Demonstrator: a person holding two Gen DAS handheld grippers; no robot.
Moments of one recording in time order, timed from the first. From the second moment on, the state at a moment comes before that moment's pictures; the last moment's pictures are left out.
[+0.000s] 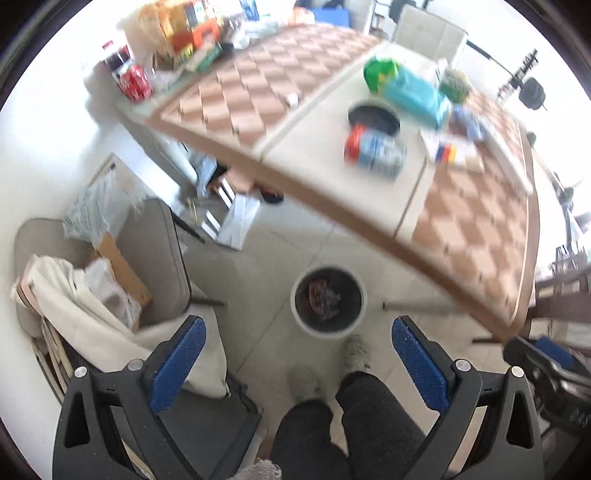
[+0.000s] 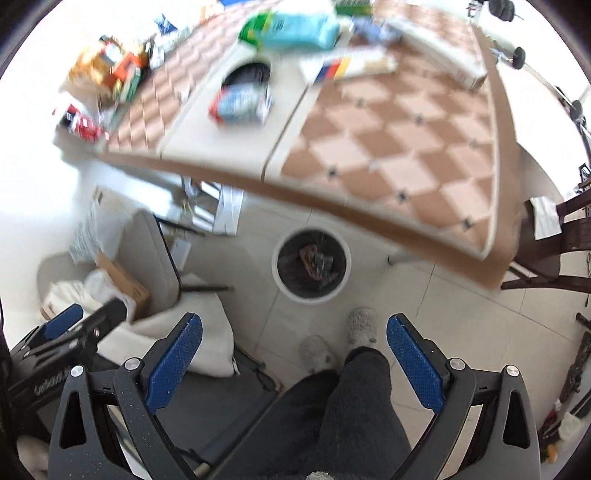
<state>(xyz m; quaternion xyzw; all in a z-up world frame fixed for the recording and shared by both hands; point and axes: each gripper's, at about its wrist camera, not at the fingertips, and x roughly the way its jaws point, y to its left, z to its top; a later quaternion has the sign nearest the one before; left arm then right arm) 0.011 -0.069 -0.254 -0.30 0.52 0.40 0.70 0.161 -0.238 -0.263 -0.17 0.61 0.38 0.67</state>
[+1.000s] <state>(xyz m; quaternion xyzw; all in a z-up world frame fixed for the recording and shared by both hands) 0.187 0.111 -0.387 -0.56 0.50 0.49 0.45 0.578 -0.028 -0.372 -0.29 0.63 0.27 0.67</state>
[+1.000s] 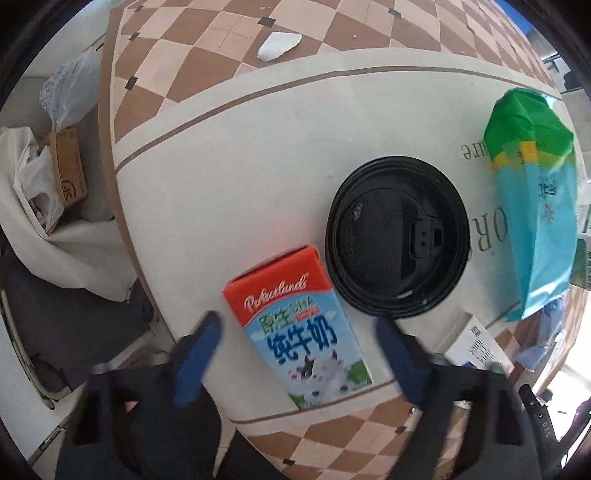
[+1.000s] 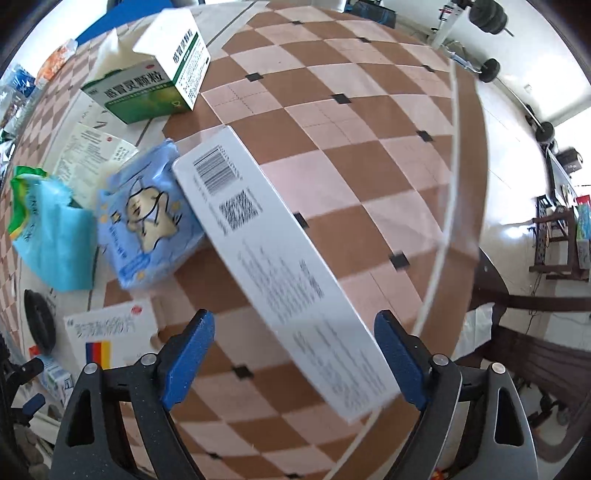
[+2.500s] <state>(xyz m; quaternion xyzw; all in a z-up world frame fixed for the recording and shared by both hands) 0.099 -0.037 -0.278 -0.26 0.57 0.37 0.69 0.297 -0.182 -0.293 -0.17 0.63 0.37 0.66</state>
